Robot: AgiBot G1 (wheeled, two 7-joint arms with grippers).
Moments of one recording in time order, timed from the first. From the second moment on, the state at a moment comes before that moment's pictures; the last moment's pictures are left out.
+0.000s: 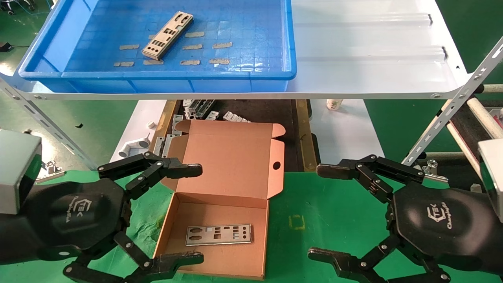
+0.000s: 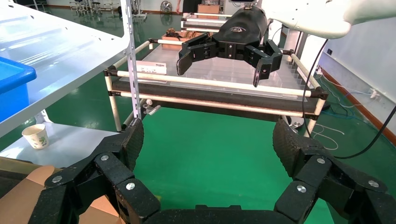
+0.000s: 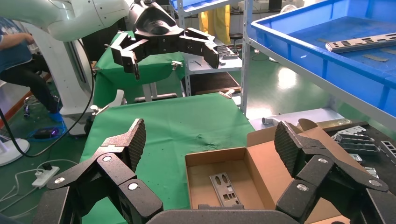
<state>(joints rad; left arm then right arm) -1.08 0.61 0.28 -1.28 0.73 1.50 -0.19 1.11 -0.56 -0.42 1.26 -0.64 -1.44 0.12</state>
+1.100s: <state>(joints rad) -1.08 0.61 0.28 -1.28 0.73 1.50 -0.19 1.11 -0.56 -0.42 1.26 -0.64 -1.44 0.12</state>
